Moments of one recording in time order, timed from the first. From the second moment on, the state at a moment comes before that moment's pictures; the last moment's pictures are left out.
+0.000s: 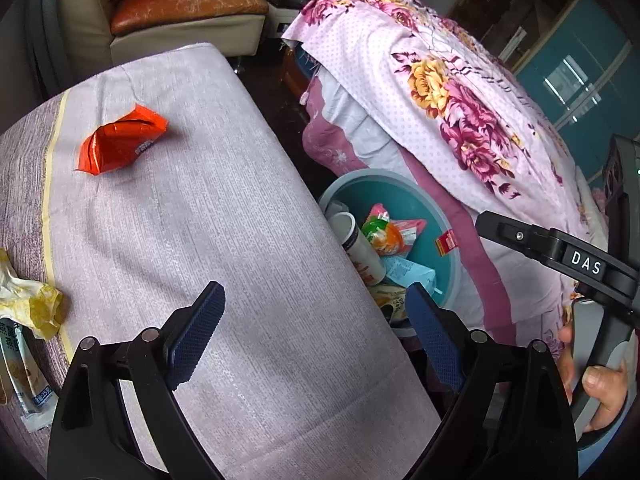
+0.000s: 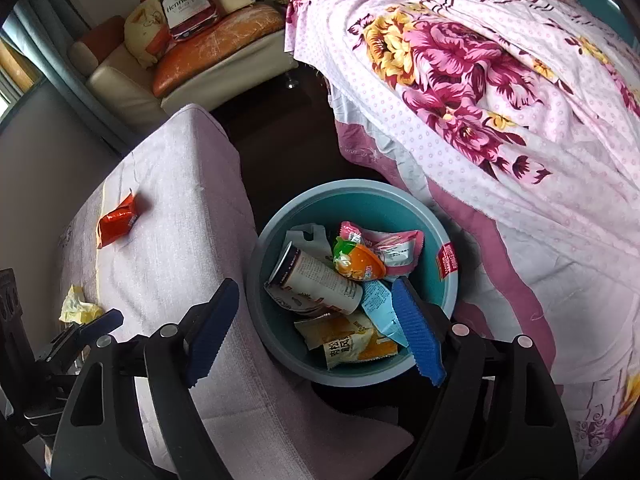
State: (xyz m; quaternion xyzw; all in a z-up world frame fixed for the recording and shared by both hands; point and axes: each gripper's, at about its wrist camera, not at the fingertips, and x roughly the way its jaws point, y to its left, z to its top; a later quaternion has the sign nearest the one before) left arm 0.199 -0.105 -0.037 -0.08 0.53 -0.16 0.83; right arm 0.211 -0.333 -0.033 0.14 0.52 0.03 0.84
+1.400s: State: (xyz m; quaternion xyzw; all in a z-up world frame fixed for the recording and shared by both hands) left arm 0.122 0.141 -0.025 -0.20 0.48 -0.01 0.85; right arm 0.200 -0.069 -0.023 -0.04 0.56 0.20 0.80
